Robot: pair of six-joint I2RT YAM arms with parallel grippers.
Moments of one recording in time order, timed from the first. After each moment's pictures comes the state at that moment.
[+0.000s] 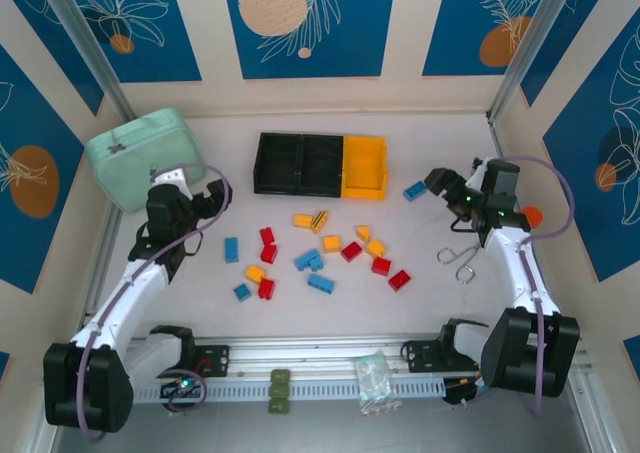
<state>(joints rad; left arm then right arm) -0.11 0.99 0.60 -0.02 0.11 -0.49 -0.16 1.15 0.82 -0.41 -0.47 0.59</state>
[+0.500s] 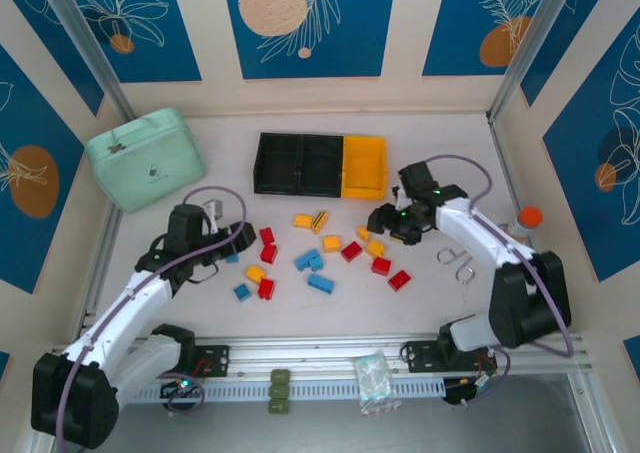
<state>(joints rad) -0.31 0.93 0.55 -0.36 0.33 -0.65 0.33 1.45 1.00 -0.79 -0.29 0.54</state>
